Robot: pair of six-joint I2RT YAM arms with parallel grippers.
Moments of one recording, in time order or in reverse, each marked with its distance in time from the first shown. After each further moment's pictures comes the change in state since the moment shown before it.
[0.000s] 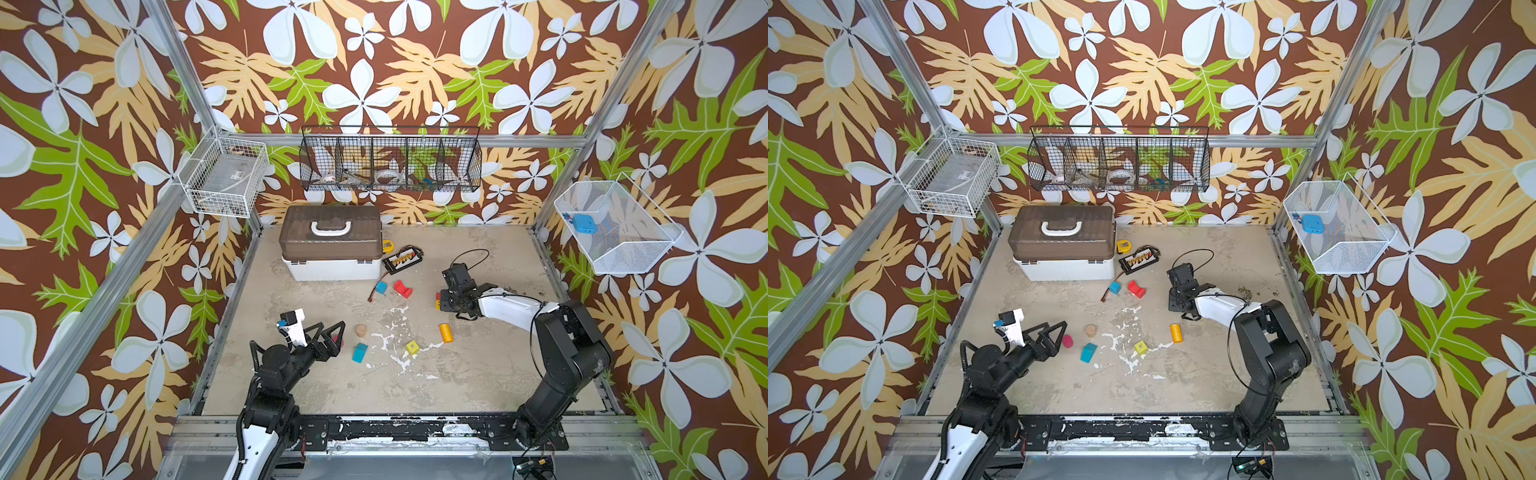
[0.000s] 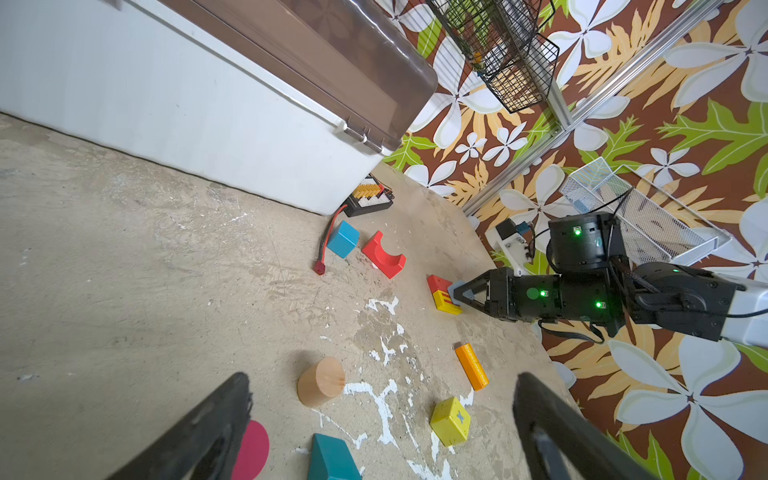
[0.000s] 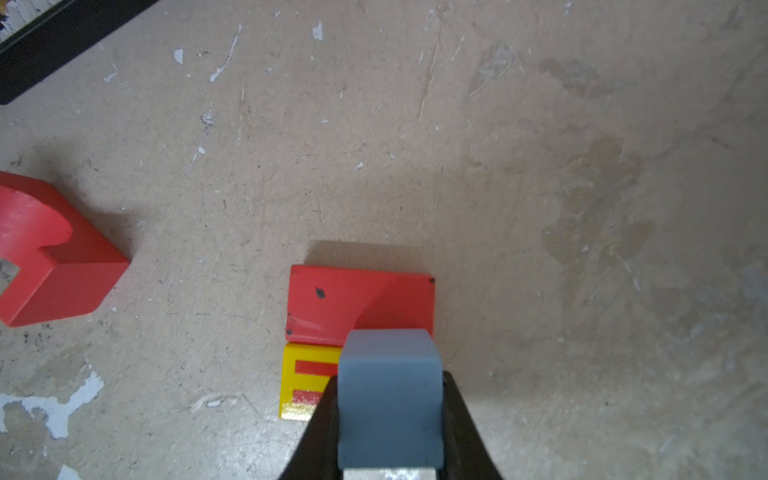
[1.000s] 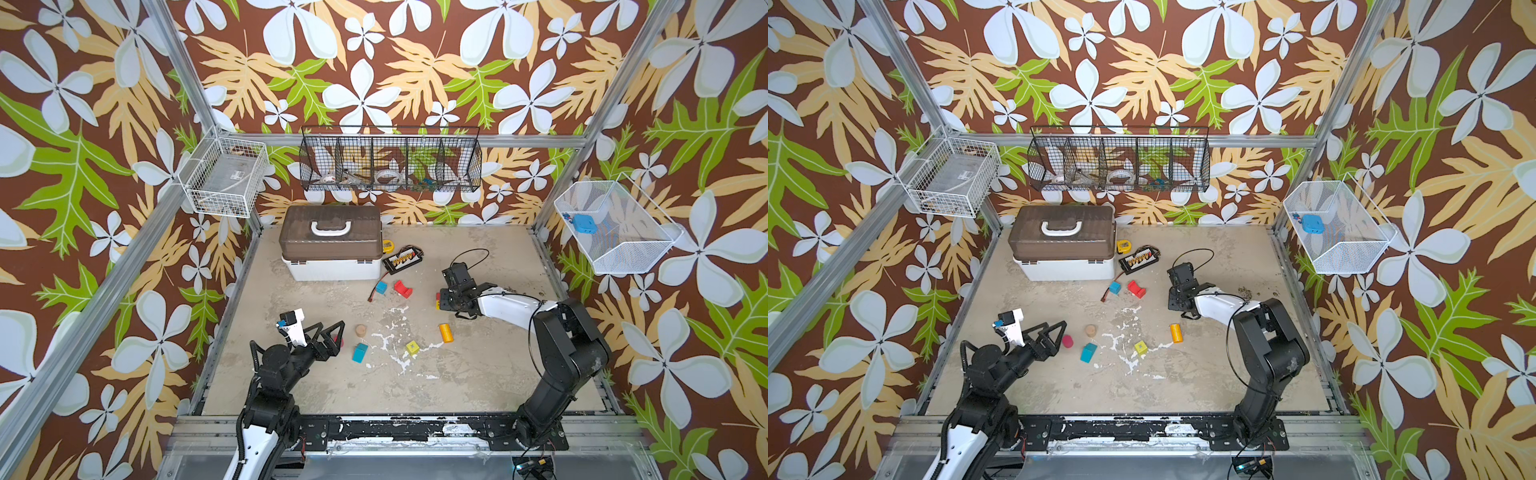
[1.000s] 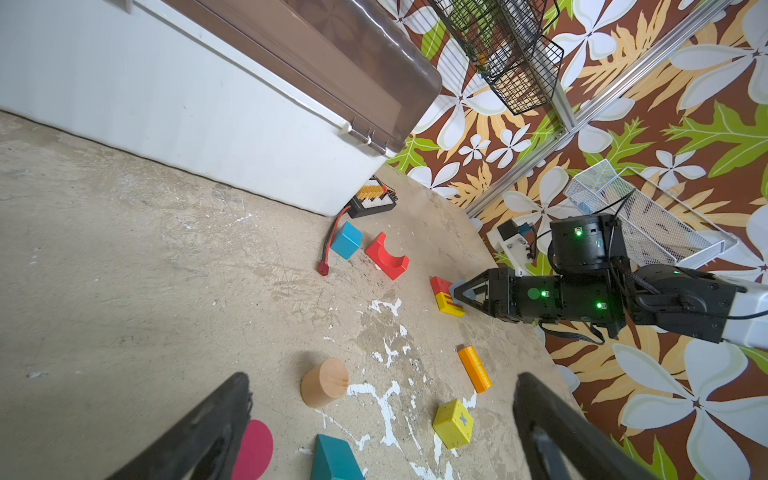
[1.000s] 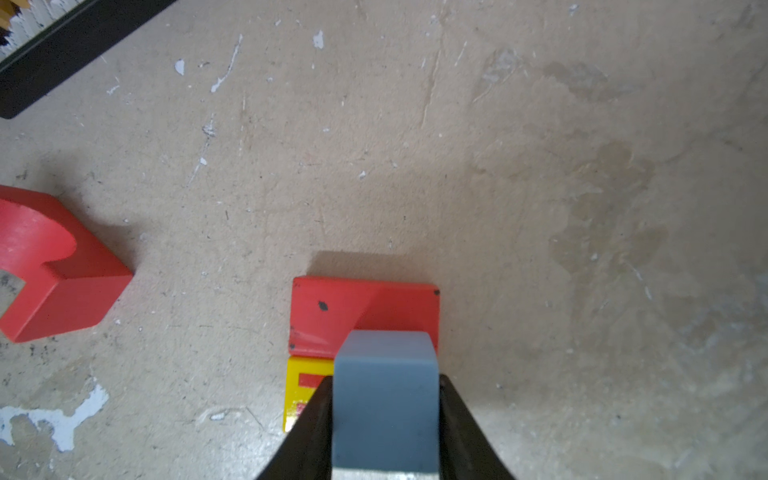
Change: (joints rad) left arm 0.000 0.000 0.001 -0.004 -0.006 0.000; right arm -0.005 0.010 0.006 0.011 -0.013 0.011
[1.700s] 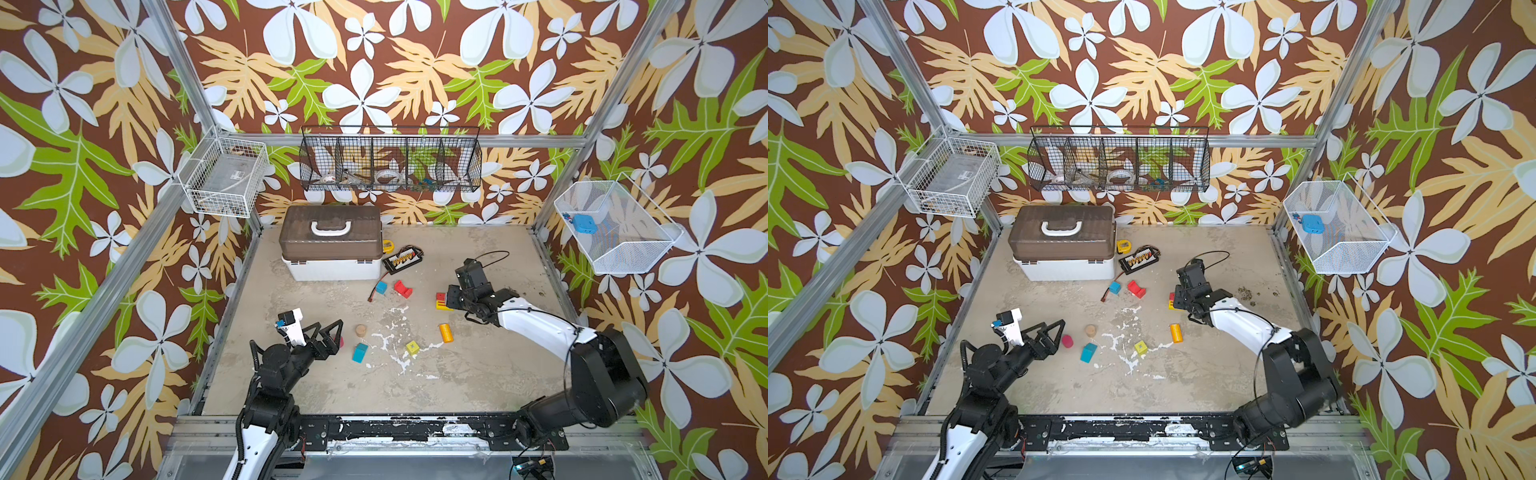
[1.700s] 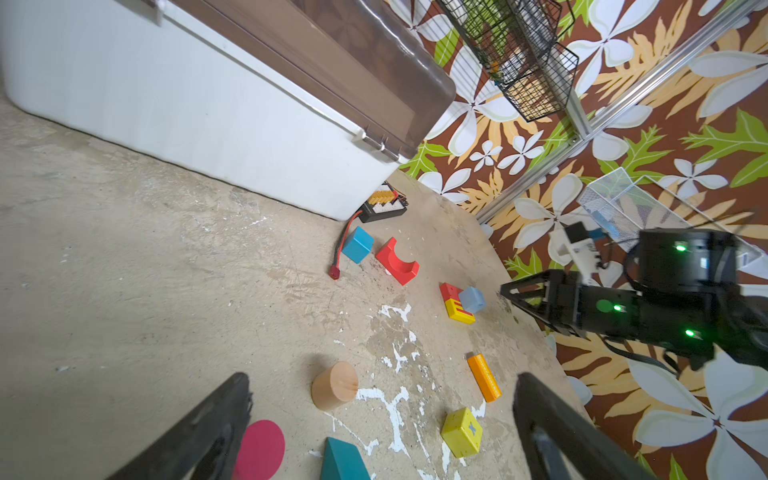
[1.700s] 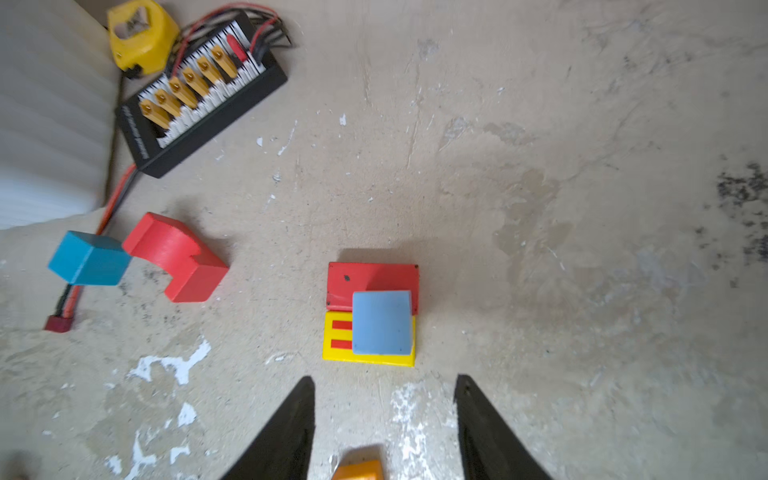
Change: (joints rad) left arm -0.005 0.003 0.012 -0.026 -0.057 -0.001; right arm 0.002 -0.293 -0.118 -0.003 -0.002 0.042
